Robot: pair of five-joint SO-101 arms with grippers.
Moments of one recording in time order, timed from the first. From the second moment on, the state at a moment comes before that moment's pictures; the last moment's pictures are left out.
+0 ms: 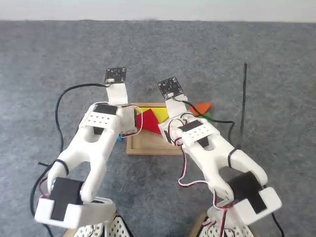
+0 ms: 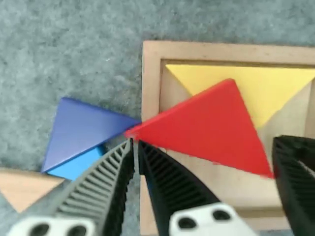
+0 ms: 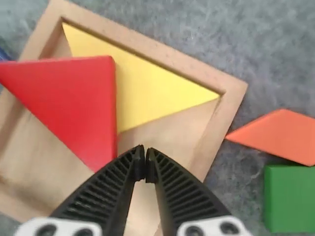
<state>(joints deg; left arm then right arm) 3.8 -5.4 41.2 50.2 18.9 -30.5 0.1 43.9 25.3 -3.0</state>
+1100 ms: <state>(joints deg) 3.3 1.9 35.8 48.0 24.6 -32.4 0.3 43.2 29.4 -8.3</state>
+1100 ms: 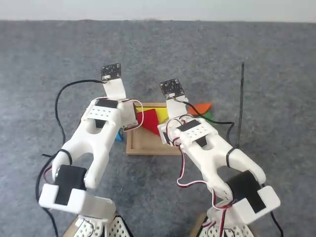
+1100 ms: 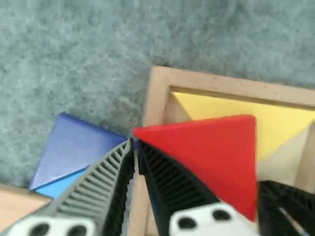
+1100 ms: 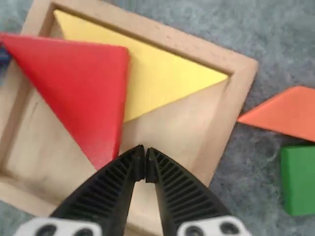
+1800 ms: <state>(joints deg) 4.5 1.9 35.8 40.8 20.4 -35.5 -7.5 46.7 29.9 -6.2</state>
